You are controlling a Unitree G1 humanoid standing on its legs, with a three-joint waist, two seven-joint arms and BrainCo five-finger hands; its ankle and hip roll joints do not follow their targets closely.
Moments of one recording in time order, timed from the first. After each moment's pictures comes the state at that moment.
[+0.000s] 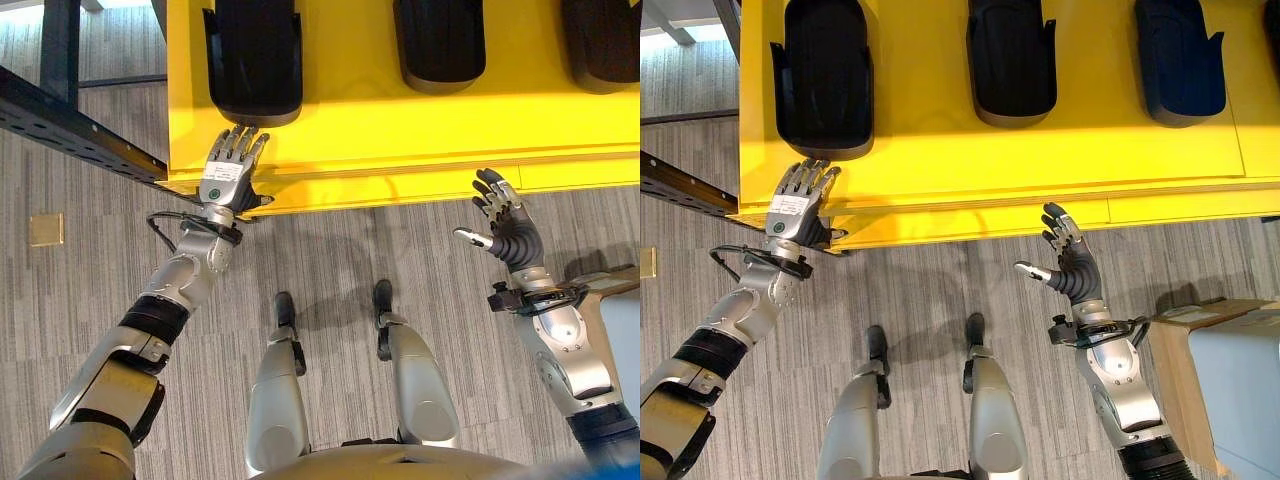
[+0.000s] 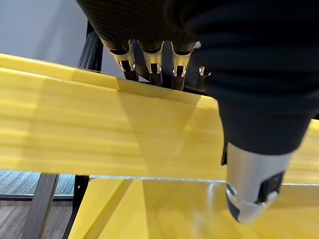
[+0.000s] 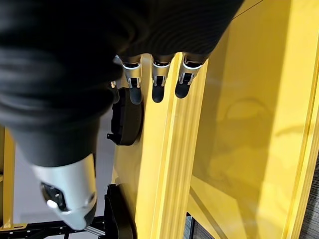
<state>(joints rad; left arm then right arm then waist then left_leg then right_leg) -0.57 0.68 -0.39 0.46 0.74 -0.04 0.52 0.00 -0.52 0.13 -0.13 0.41 -0.25 -0.08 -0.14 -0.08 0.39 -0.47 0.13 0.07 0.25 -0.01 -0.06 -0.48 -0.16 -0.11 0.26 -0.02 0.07</state>
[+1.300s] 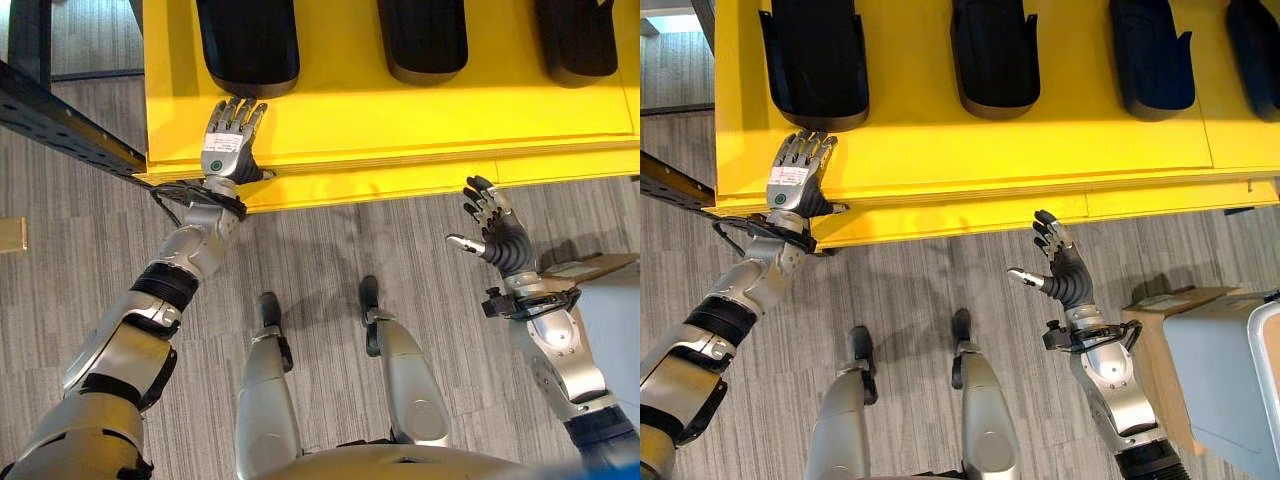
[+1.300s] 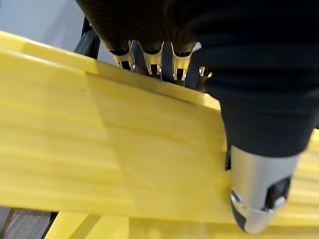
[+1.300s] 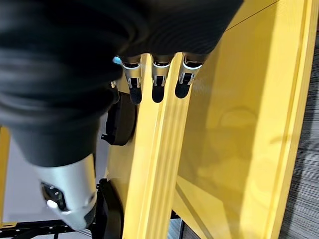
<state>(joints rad) -0.75 0.66 -0.47 0.59 0.66 -0.01 0.55 0.02 -0.52 0.17 -0.13 0.42 -0.25 -0.08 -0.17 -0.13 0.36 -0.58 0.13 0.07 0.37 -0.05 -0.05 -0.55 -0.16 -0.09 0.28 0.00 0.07</state>
